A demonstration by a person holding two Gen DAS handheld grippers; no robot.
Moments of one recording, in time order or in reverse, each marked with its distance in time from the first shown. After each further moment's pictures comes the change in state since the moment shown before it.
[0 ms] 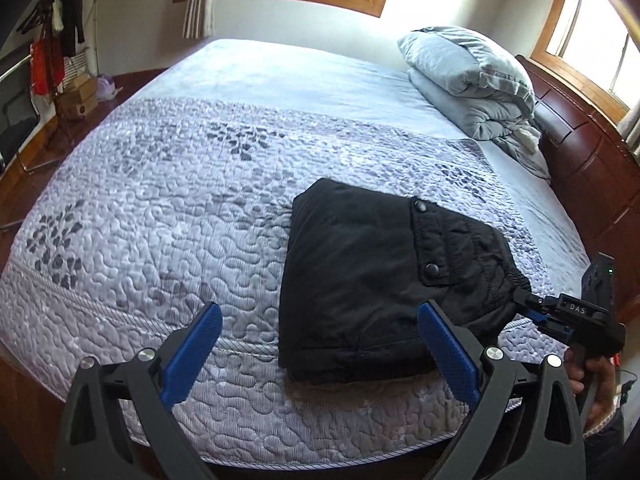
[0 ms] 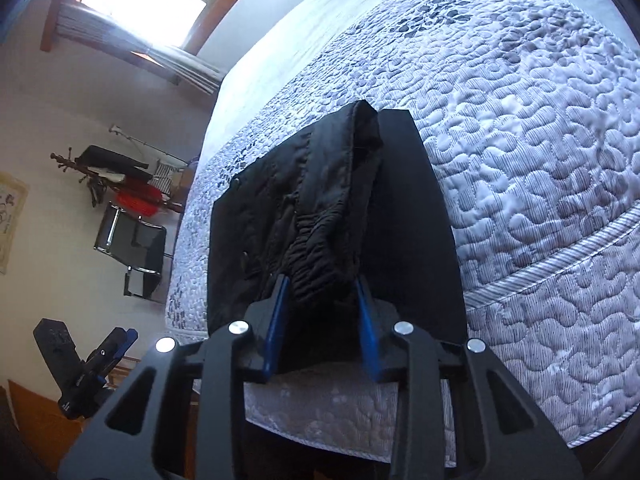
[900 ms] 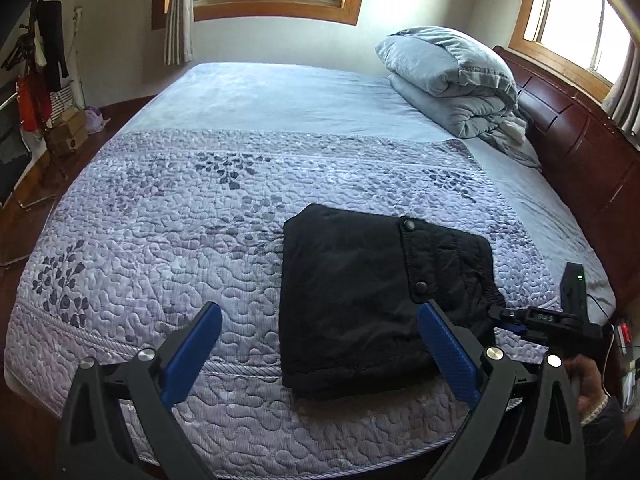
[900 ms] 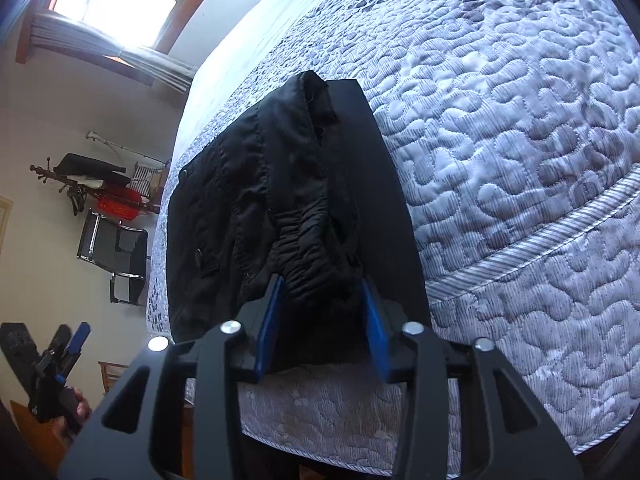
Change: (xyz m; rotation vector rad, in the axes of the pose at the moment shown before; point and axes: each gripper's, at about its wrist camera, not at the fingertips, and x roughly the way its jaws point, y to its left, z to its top) left arm -0.004 -0.010 0.012 0.087 -0.027 0.015; right arm 0.026 -0.015 0.000 0.055 0.032 -0.081
